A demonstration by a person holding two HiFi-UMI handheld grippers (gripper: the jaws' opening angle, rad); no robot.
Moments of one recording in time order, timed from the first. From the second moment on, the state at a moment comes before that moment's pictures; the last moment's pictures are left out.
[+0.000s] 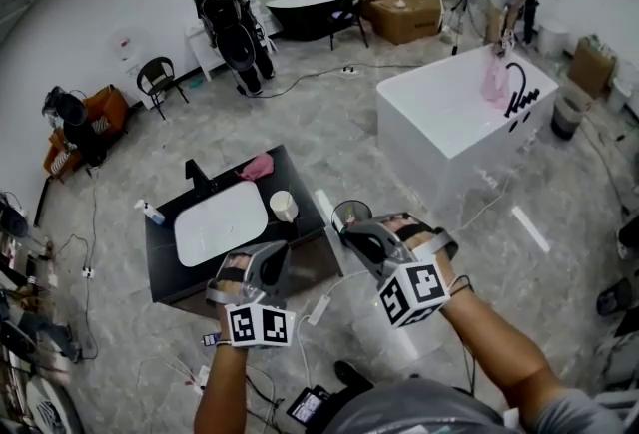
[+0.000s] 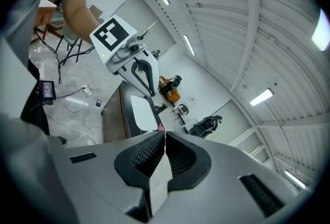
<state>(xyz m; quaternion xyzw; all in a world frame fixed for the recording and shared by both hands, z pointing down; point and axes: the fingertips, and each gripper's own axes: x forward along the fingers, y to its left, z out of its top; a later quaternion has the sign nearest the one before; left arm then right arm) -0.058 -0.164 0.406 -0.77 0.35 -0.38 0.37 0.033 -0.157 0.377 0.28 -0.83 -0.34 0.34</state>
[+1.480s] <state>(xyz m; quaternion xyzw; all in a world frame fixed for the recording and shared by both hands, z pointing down) -0.217 -0.224 0.413 -0.77 0.39 -0.36 0.36 -0.117 -0.245 0.398 0.28 -0.83 -0.33 0.34</state>
